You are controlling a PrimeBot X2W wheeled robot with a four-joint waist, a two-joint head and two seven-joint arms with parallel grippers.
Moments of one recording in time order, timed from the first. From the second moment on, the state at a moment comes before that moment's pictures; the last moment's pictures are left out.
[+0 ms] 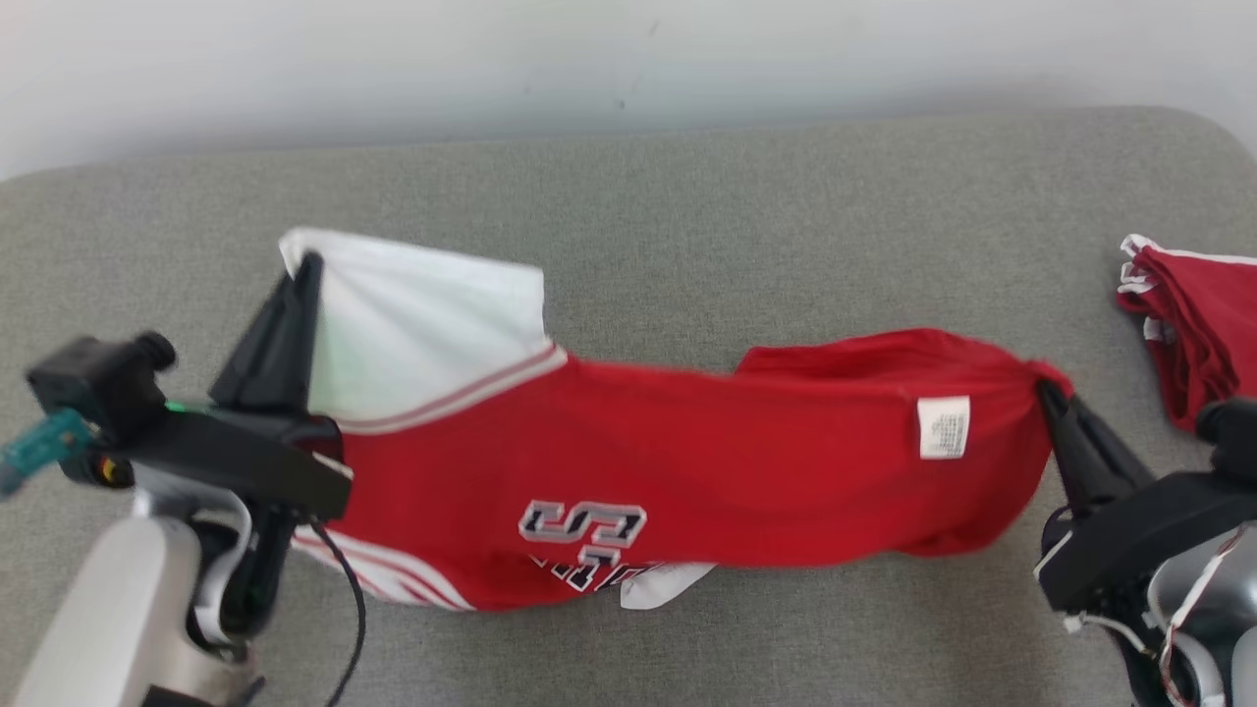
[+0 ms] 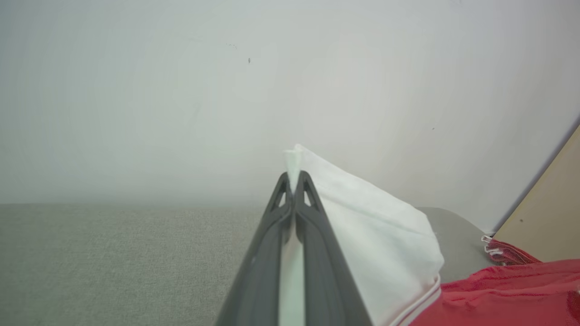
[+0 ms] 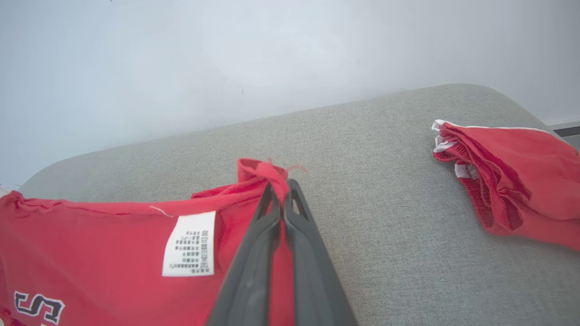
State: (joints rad) left arm -0.48 0.33 -0.24 0.17 -0.68 -0.12 -0.07; right arm -0.13 -0.07 -0.13 -0.23 0.32 0.13 0.50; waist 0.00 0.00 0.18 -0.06
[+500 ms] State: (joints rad) left arm -0.76 0.37 -0.19 0.04 -0.74 -0.11 0.01; right arm -0.35 -0.06 -0.19 -0.25 0.49 0.13 0.57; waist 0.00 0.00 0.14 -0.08
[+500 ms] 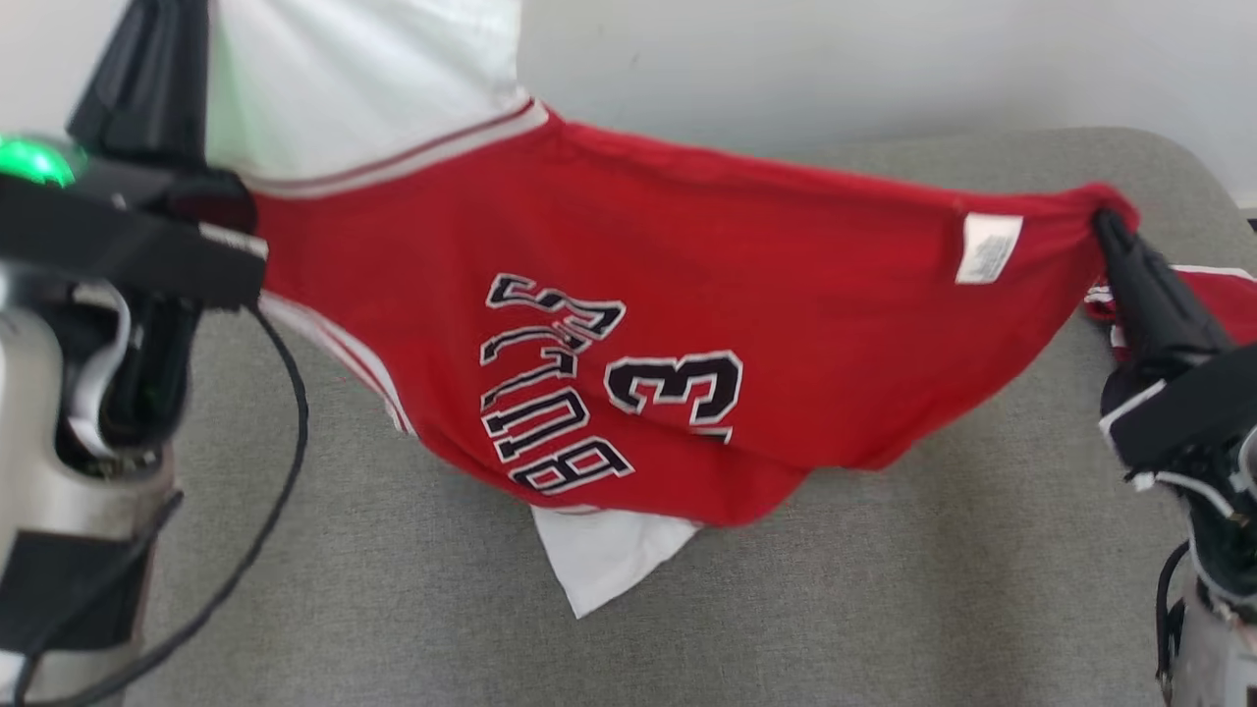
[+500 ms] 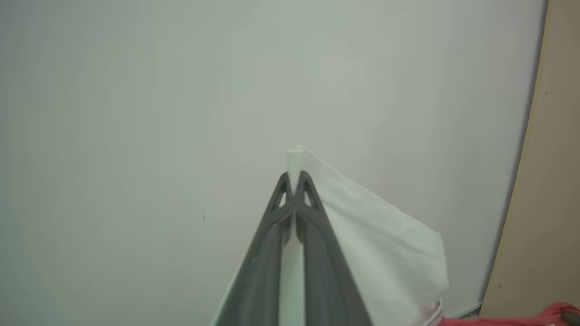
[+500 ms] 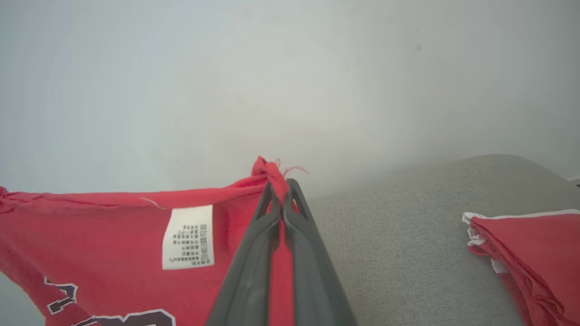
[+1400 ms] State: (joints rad) left arm -1.18 0.29 -0.13 0.33 -0.81 -0.07 0.00; right arm -0.99 -0.05 -0.16 0.43 1.16 0.13 0.47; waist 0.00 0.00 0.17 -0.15
